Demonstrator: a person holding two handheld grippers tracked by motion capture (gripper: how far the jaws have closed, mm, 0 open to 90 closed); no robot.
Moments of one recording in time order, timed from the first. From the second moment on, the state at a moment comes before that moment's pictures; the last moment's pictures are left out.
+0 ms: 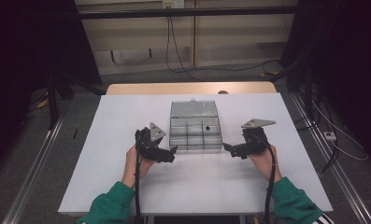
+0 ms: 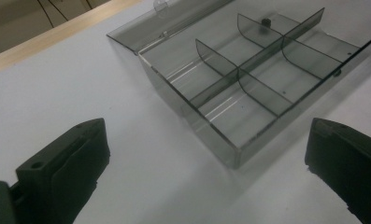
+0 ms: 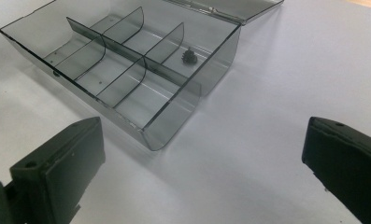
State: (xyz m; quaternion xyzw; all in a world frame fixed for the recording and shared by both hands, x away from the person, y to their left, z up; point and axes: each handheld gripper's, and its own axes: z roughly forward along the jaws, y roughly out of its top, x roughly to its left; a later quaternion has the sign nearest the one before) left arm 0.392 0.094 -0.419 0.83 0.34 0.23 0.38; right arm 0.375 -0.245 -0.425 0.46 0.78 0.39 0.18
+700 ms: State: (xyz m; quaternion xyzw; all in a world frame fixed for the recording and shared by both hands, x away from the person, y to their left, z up) left arm 0.433 0.038 -0.419 0.86 0.30 0.20 0.35; right arm 0.378 -0.248 -0.424 0.46 0.78 0.39 0.19
